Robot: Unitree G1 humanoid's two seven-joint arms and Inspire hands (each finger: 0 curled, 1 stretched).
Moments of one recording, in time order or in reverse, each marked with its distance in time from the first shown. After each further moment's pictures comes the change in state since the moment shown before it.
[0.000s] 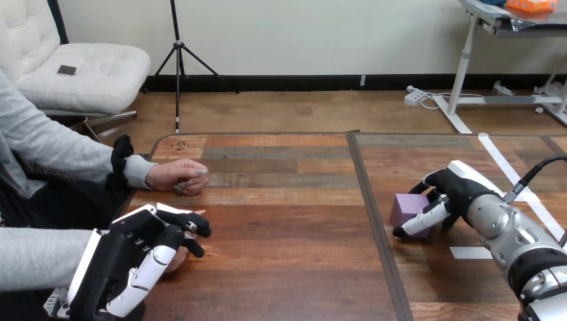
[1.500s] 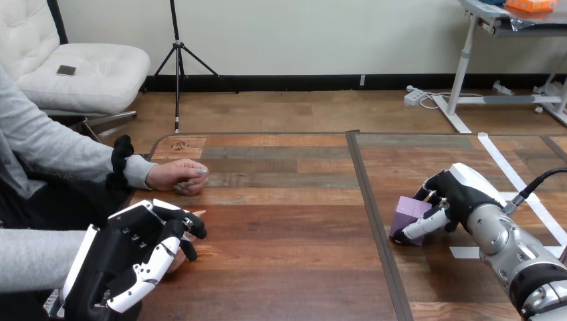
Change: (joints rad) left arm 0.002 0.013 0.007 -0.042 -0.018 0.053 -0.005; right arm 0.052 0.002 0.006 0.000 0.002 -0.077 -0.110
